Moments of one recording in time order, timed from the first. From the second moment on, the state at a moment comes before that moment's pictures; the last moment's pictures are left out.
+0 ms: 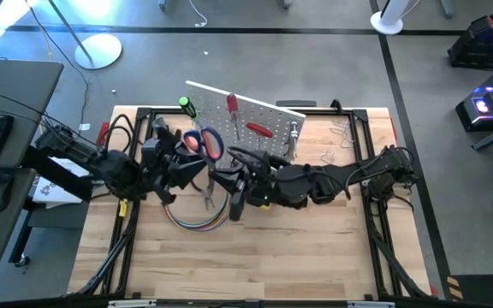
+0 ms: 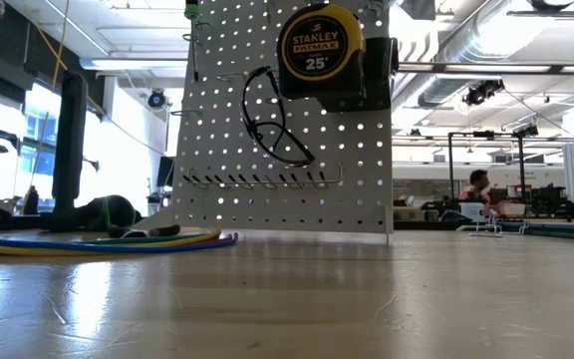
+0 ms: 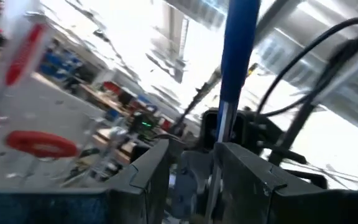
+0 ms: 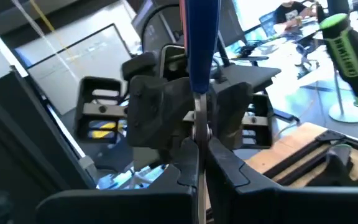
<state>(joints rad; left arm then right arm) -0.45 1.09 0.92 0.71 -0.63 -0.33 0.33 1.85 1.95 -0.11 0.60 0.47</state>
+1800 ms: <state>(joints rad) -0.40 1.08 0.92 0.67 -0.40 -0.39 0.32 1.86 1.95 0.01 0.41 0.47</state>
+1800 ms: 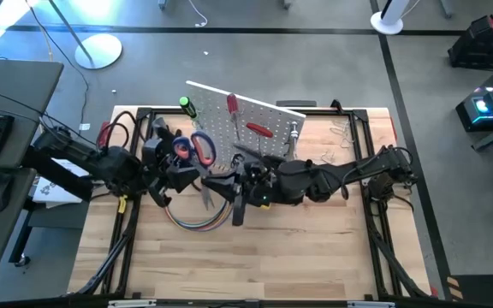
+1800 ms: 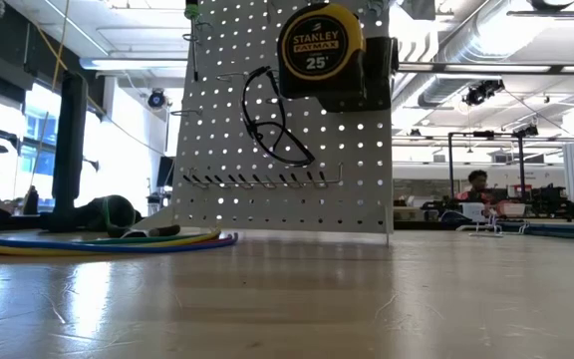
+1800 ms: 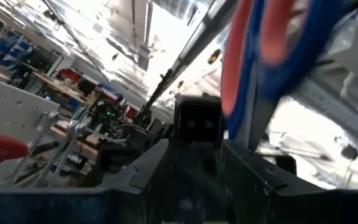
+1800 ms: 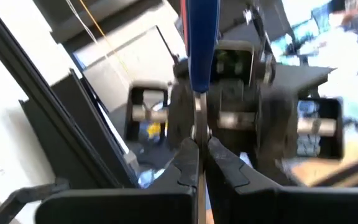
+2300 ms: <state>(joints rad) -0.43 0.93 0.92 0.50 -0.39 -0.36 0.33 1.83 1.95 0.03 0.47 0.44</state>
